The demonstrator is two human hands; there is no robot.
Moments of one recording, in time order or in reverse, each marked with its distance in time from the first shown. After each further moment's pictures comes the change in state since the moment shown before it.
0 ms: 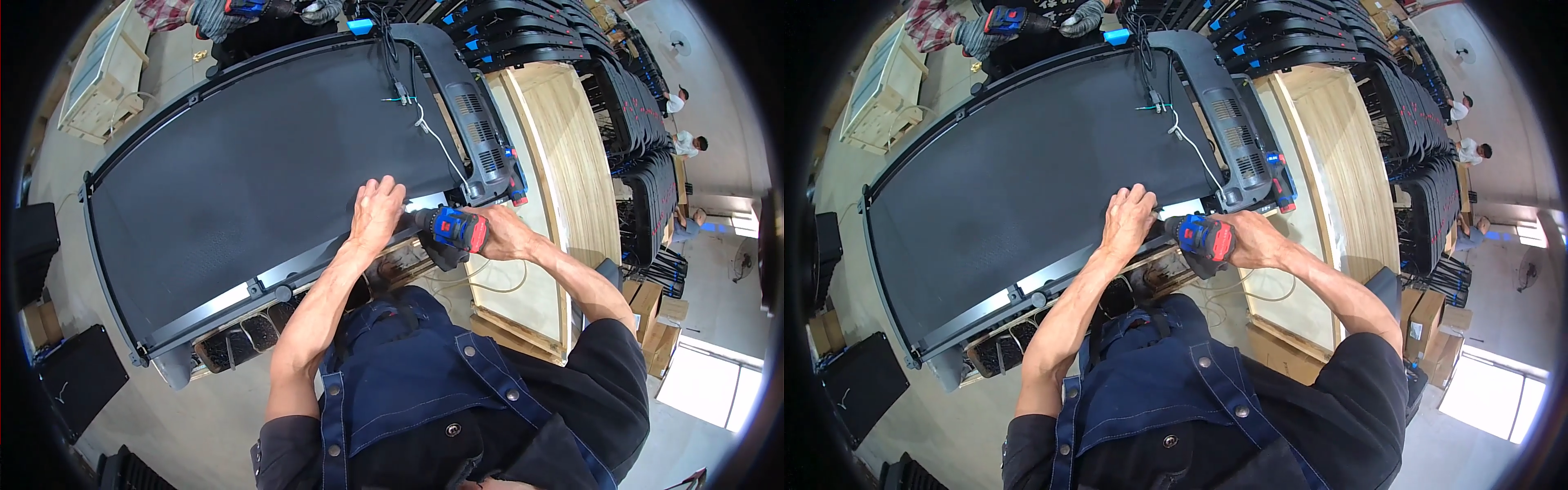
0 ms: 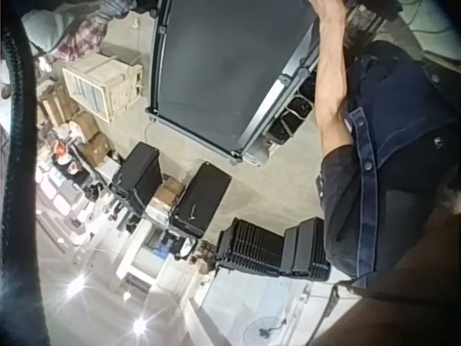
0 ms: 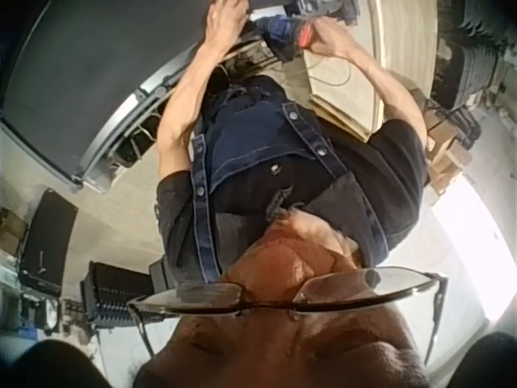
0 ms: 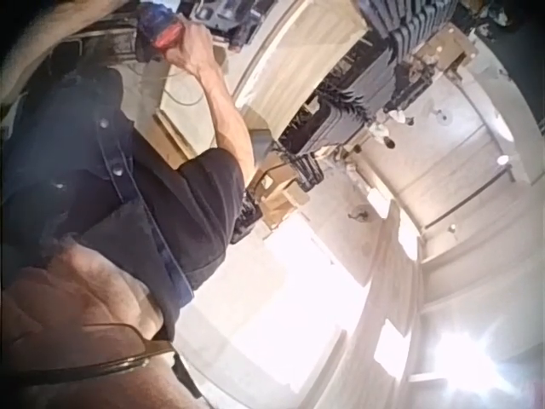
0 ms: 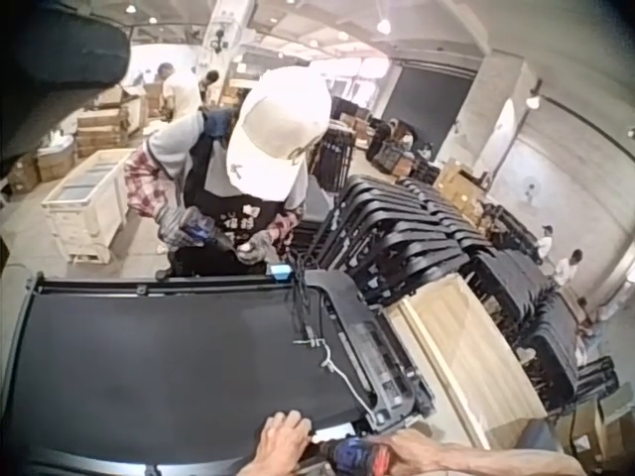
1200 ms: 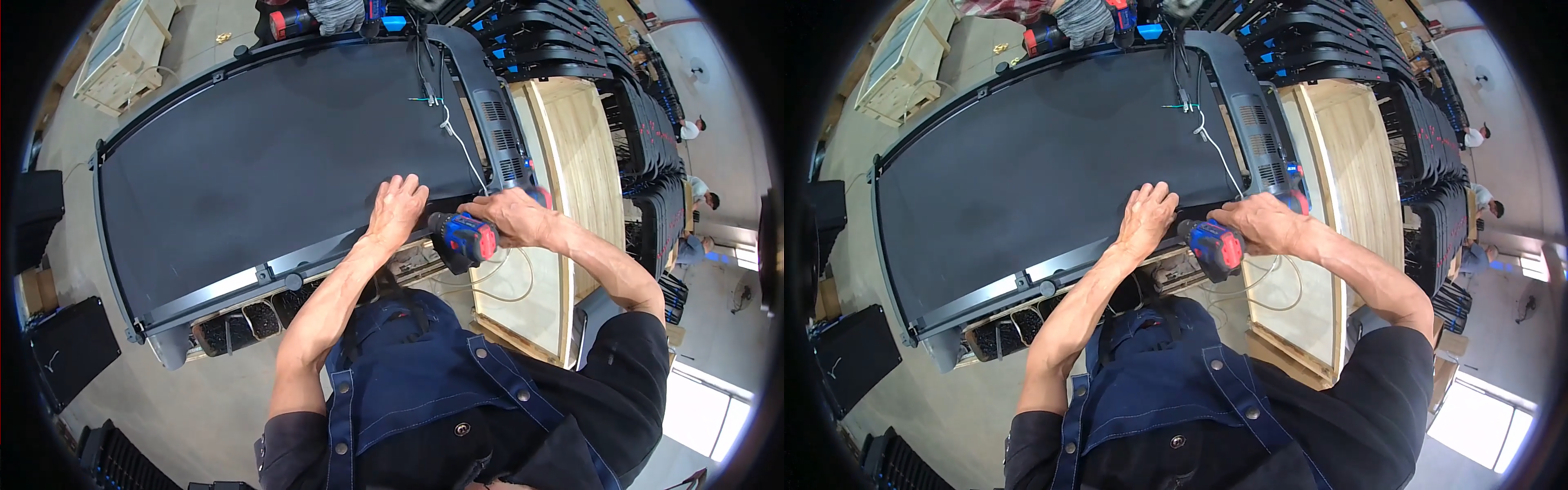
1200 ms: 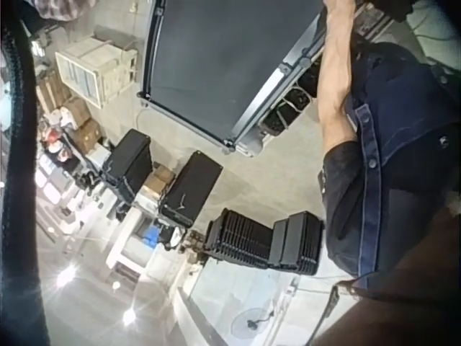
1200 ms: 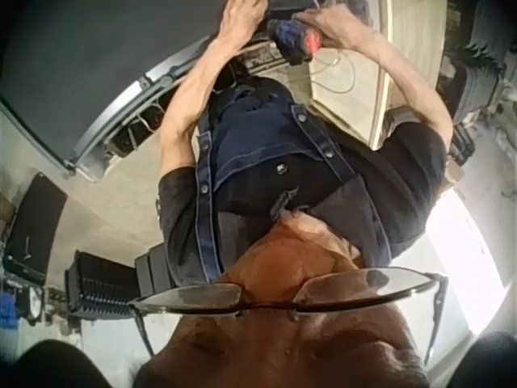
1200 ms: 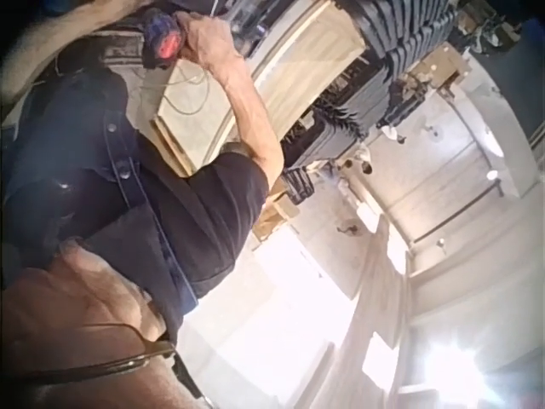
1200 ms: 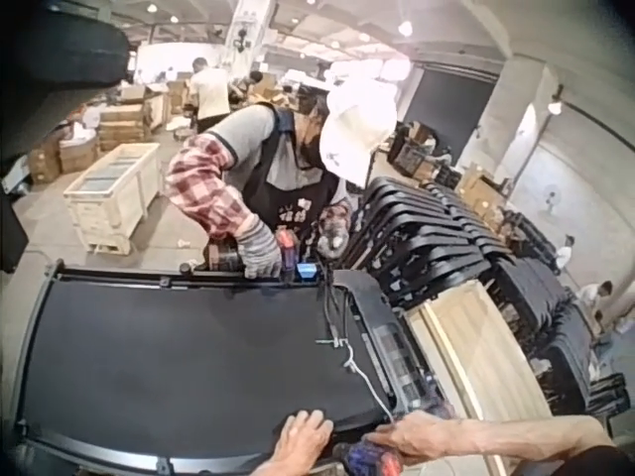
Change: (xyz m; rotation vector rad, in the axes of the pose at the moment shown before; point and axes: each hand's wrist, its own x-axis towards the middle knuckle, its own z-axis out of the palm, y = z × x) left_hand -0.003 -0.001 0.007 0.088 0.015 0.030; right_hand 0.036 -0.029 -0.045 -0.445 -0.210 -0.359
